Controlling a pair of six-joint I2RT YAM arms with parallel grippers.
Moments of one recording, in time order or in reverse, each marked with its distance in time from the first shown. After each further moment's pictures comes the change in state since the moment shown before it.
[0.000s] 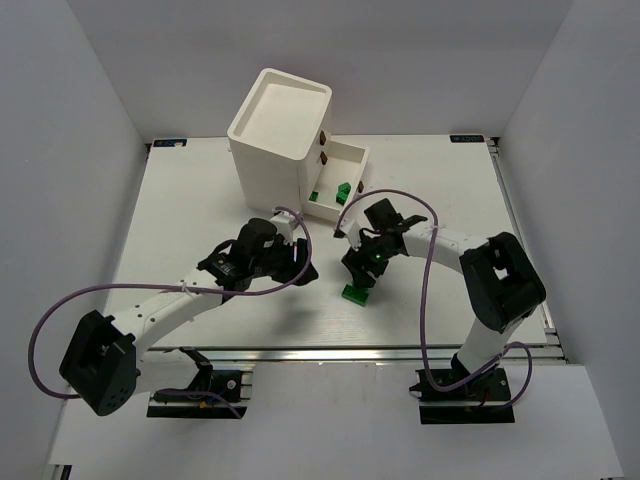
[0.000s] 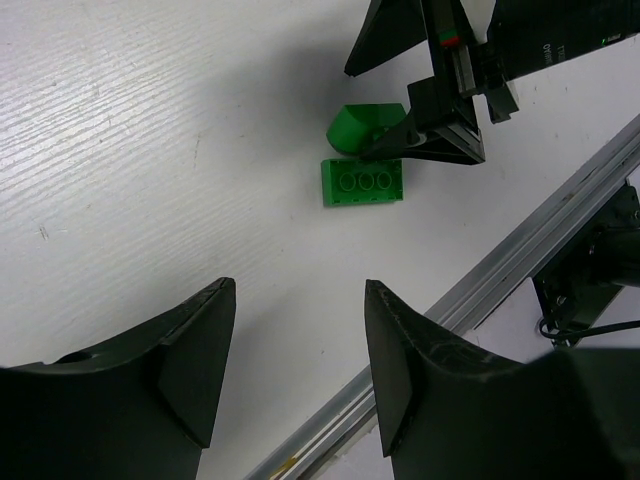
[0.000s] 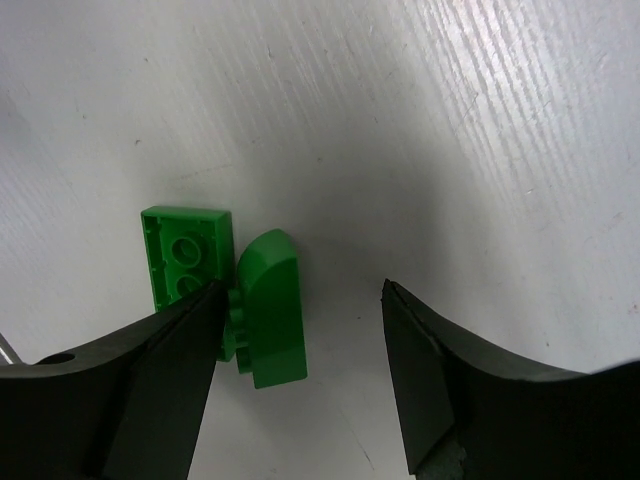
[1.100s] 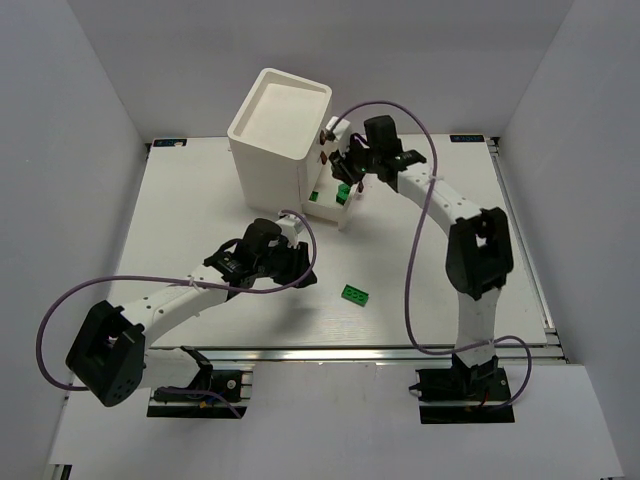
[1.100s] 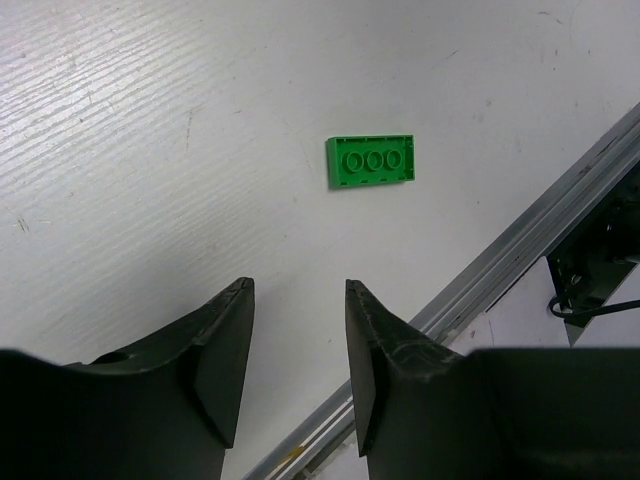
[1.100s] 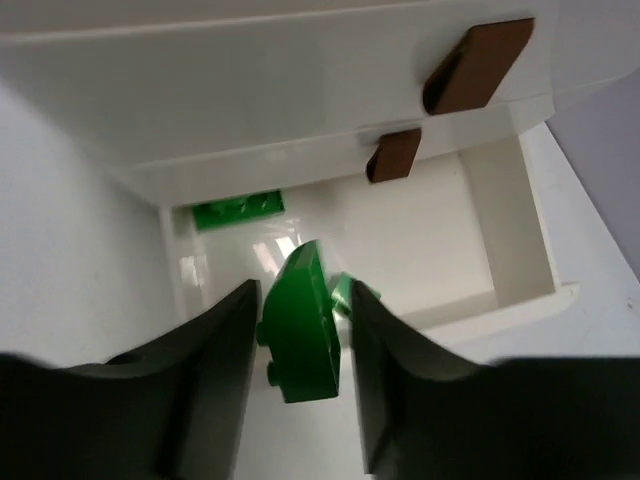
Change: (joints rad) left arm 0.000 0.057 0.003 -0.010 0.038 0.027; right arm -0.100 0.231 0.664 0.167 0.004 -0.032
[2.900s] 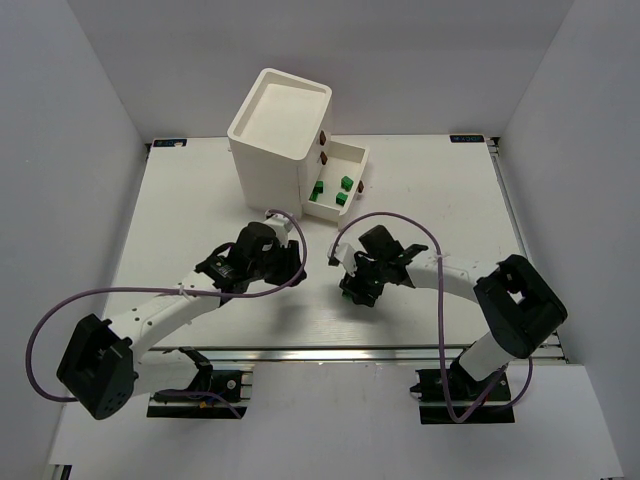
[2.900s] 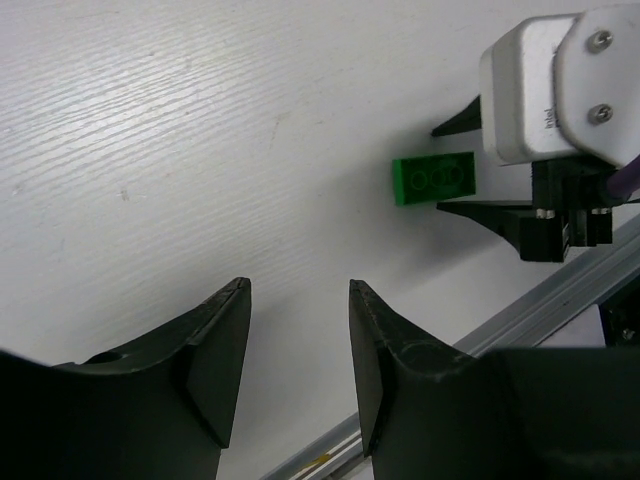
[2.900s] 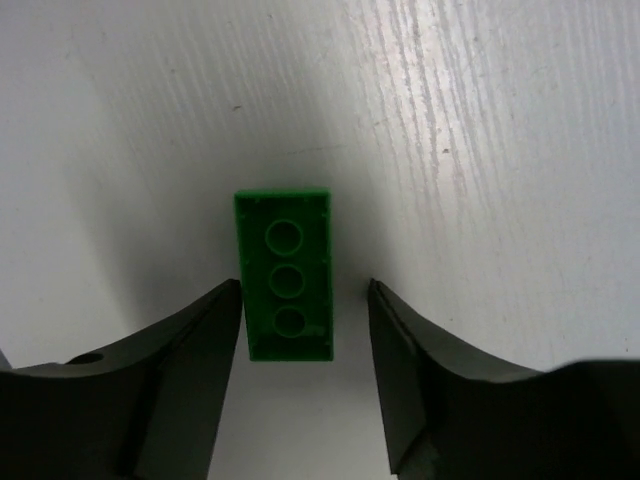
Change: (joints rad) left arm 0.000 -0.079 -0.021 -0.049 -0.164 -0.020; right arm 0.244 -0.399 -0.904 0.020 0.097 0.012
